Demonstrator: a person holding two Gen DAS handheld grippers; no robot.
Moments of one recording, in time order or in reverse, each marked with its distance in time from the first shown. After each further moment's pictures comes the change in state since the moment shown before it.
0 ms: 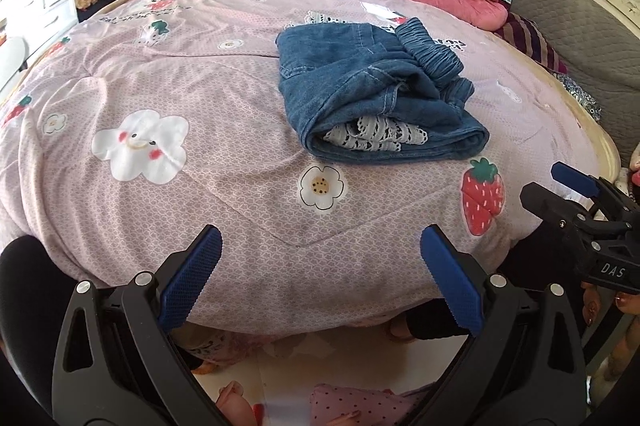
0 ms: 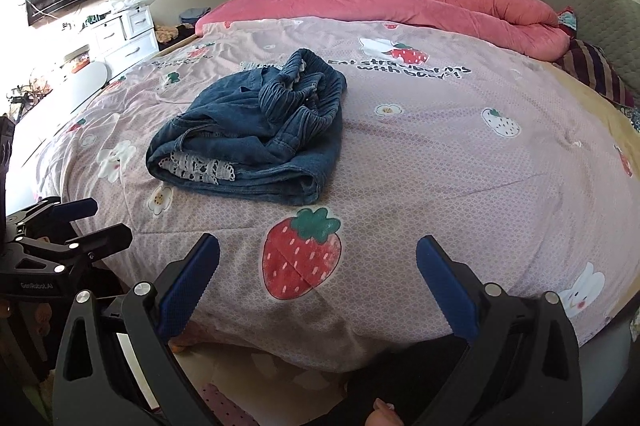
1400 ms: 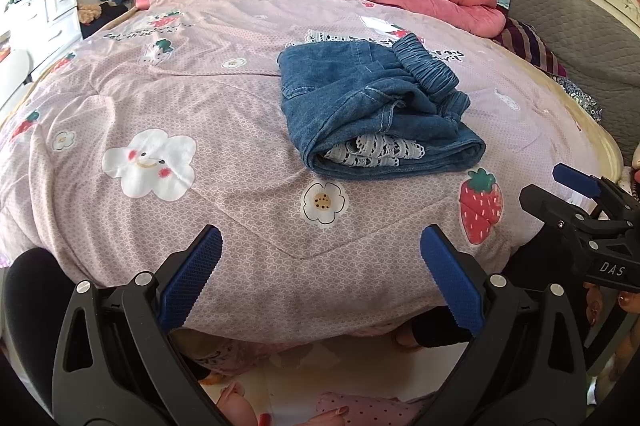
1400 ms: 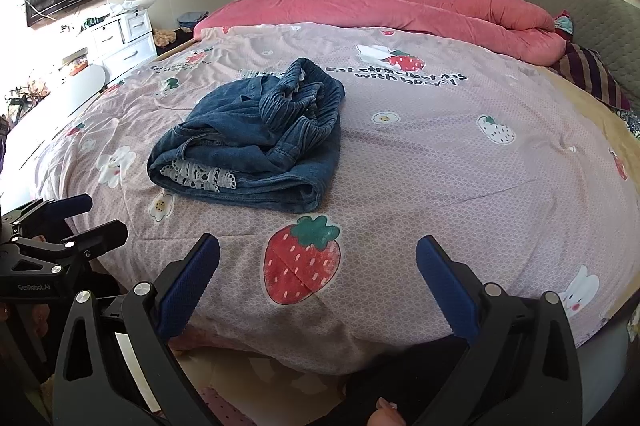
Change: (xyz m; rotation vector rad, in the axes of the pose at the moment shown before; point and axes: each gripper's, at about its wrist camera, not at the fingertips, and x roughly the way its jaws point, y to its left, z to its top) left arm -0.008 -0.002 0.003 0.021 -0.048 0.020; right arm -0.005 0.001 0.004 0.002 -0.014 -0.013
